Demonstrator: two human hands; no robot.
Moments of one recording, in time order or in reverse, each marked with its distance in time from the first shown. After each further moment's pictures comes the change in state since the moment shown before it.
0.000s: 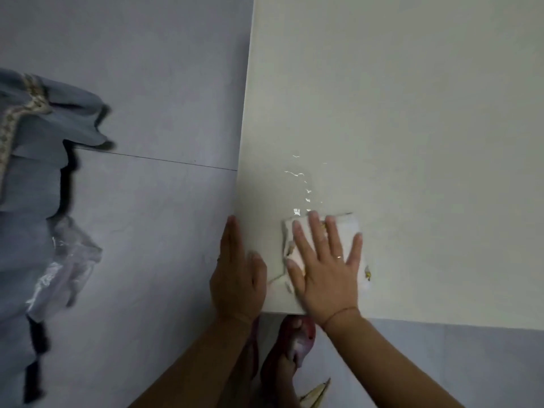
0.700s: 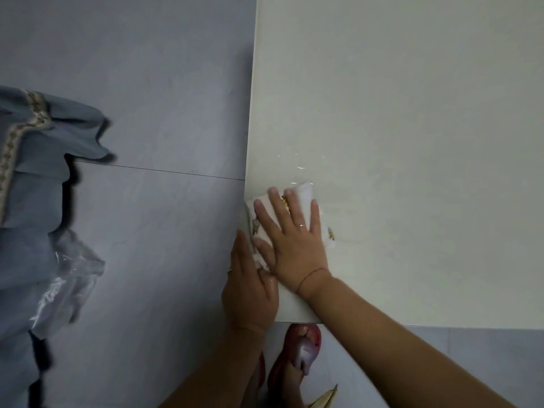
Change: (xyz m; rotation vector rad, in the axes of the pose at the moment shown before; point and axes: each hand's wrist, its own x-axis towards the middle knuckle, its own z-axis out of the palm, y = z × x) left_hand 0.000 0.003 -0.003 0.067 -0.102 -0.066; right_hand 0.069 -0.047 -0.012 -0.009 0.054 -0.215
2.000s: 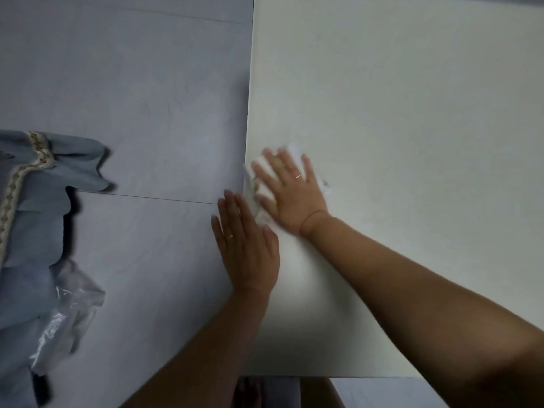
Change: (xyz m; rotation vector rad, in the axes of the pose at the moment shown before) left_hand 0.127 0.059 -0.012 0.332 0.263 0.135; right_hand 0.152 0.077 -0.034 -0.037 -0.034 -0.057
